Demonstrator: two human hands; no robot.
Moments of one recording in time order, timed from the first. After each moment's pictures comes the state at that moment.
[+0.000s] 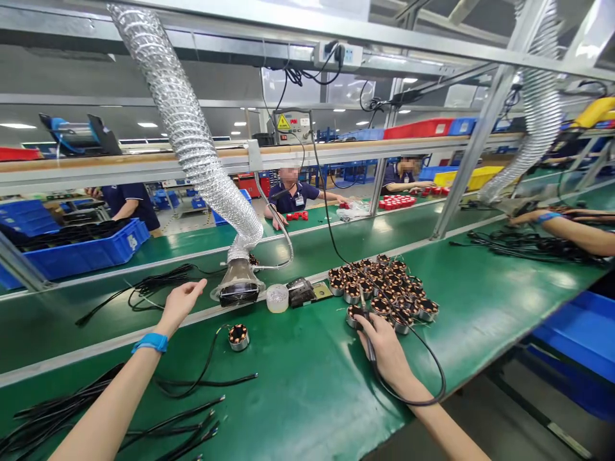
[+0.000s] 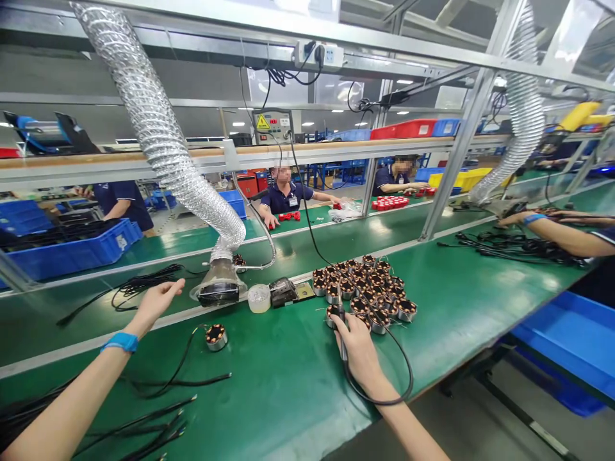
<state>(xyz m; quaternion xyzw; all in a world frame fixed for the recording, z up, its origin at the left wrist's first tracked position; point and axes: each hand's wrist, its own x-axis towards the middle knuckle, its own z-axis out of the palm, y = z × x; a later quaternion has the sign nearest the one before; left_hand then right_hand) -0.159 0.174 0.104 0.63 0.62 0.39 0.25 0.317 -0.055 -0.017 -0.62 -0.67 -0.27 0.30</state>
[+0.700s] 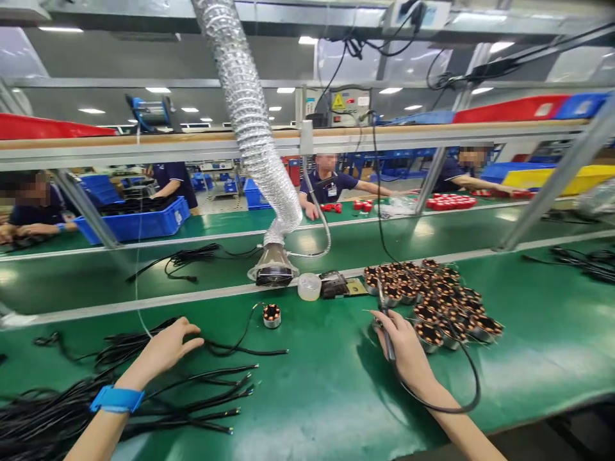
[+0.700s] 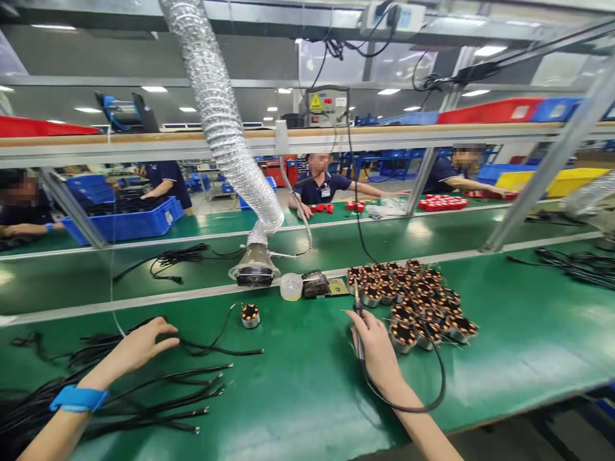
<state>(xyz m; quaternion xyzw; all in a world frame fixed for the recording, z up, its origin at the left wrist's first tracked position) -0.284 0.062 0.048 0.77 0.62 0.05 0.11 0.279 -0.031 -0.002 -0.60 -0.71 -0.18 0.32</state>
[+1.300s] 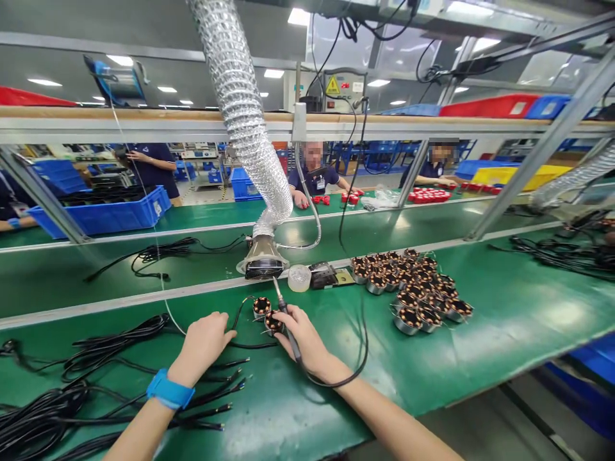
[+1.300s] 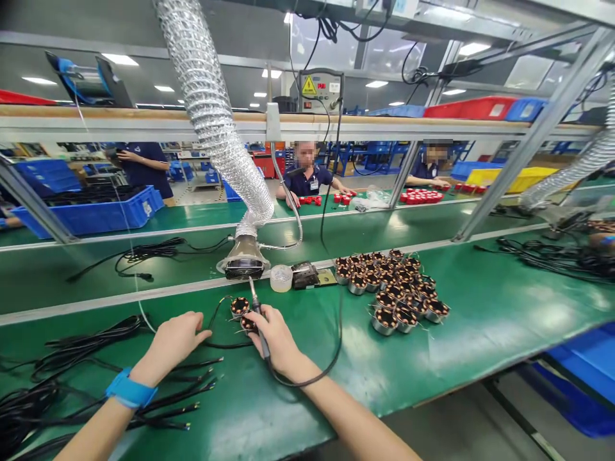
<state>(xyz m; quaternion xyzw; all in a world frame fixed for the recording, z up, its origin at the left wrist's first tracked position) -0.168 0.047 0.055 0.80 0.60 0.03 0.01 0.091 0.003 0.008 -0.42 -0.80 0.07 0.42</state>
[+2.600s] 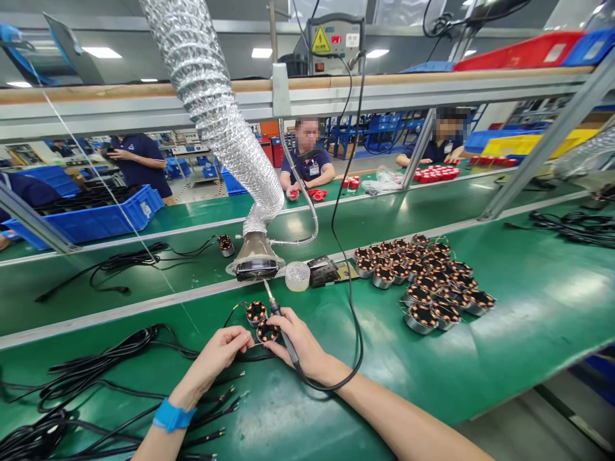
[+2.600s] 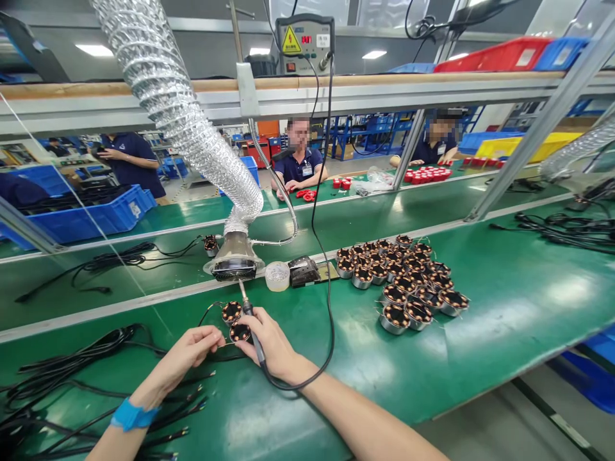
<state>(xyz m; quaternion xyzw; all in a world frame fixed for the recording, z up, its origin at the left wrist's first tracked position) -0.127 0.047 0.035 0.62 0.49 0.24 0.57 0.093 0.019 -0.001 -0.38 -0.79 0.18 0.45</state>
